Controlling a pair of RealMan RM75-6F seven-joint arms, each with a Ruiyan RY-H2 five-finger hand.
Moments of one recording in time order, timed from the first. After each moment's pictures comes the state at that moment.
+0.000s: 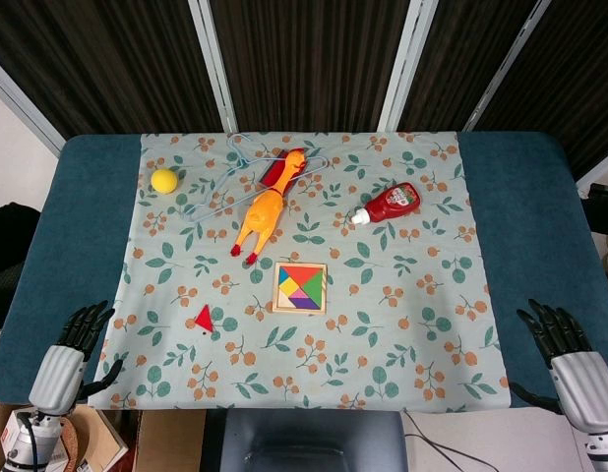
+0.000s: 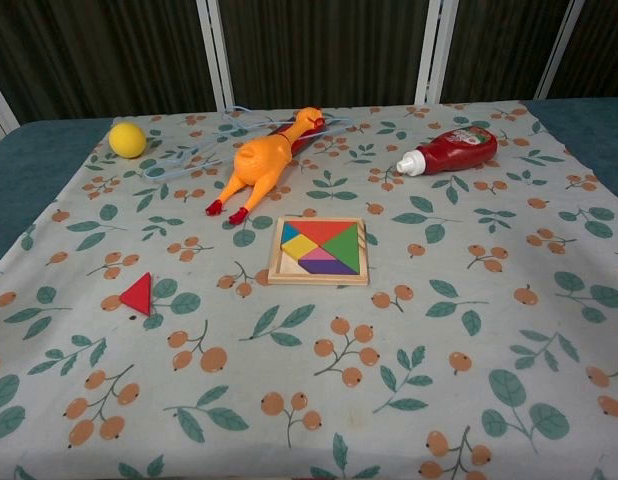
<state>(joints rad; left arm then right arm) -0.13 -1.41 0.06 -1.27 1.71 1.61 -0.27 -0.01 -1.02 -0.06 -1.66 -1.73 1.59 0.04</state>
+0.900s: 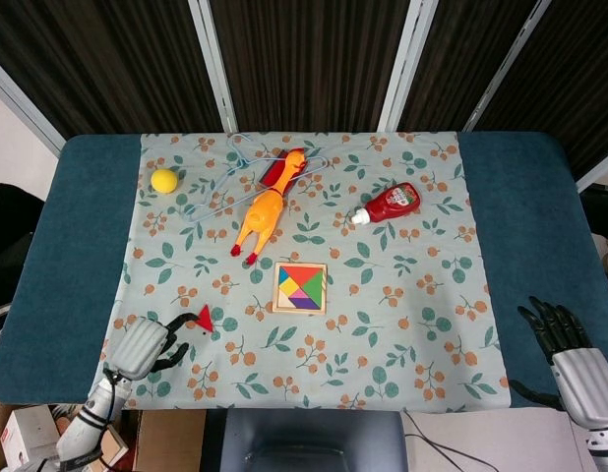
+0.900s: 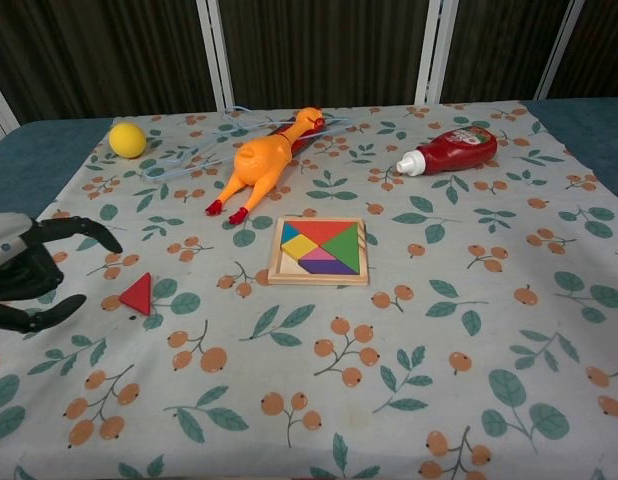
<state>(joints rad) -0.36 -1.54 0.00 -1.28 1.71 1.29 -0.09 0.00 -1.01 -0.05 -1.66 -1.72 1.57 0.08</state>
